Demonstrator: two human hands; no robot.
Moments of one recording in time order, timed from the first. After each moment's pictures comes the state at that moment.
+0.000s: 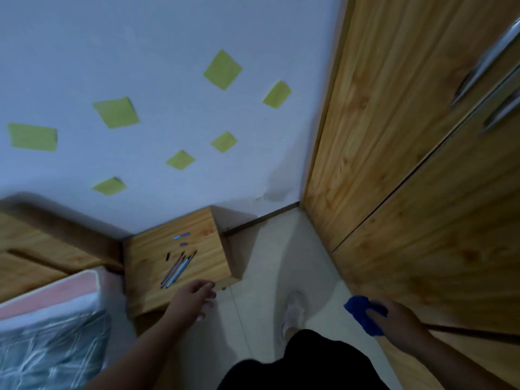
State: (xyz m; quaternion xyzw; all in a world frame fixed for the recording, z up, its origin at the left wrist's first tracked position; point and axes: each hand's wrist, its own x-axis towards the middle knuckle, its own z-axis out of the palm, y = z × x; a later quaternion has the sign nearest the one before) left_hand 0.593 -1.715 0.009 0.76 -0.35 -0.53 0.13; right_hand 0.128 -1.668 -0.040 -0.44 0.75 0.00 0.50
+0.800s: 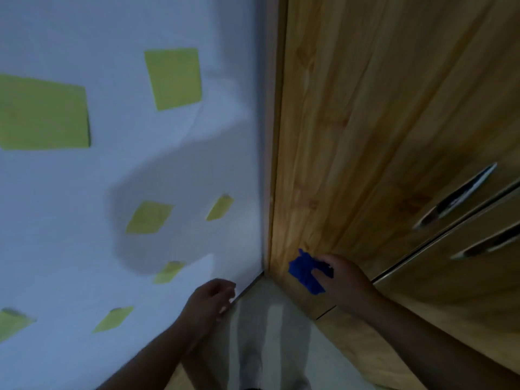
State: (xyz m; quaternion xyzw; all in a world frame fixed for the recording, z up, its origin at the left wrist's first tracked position) left_hand 0.479 -2.047 0.084 0.60 -0.51 -0.60 0.14; right_hand 0.185 -1.965 0.102 -0.47 0.78 -0.23 0.35
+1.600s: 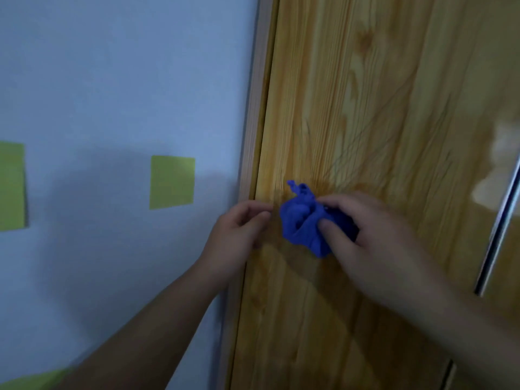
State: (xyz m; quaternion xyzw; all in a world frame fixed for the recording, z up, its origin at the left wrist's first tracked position) left_hand 0.303 -2.223 0.508 0.12 -0.68 -0.53 0.49; right_hand 0.198 -2.025 0.571 -0.60 0.69 -0.34 -0.24
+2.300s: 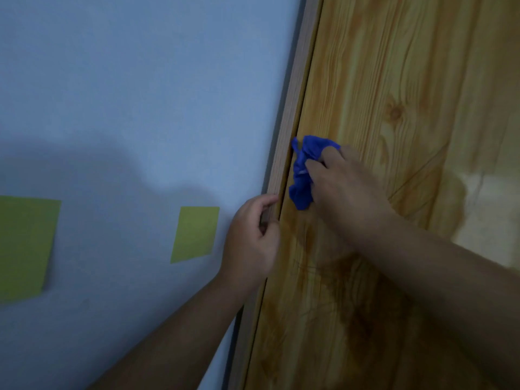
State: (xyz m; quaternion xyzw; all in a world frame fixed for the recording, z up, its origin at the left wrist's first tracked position) left_hand 0.280 -2.277 0.565 0.07 -0.67 -0.32 0.66; right_hand 0.203 -2.144 0.686 -0.51 0.64 -0.04 -0.58
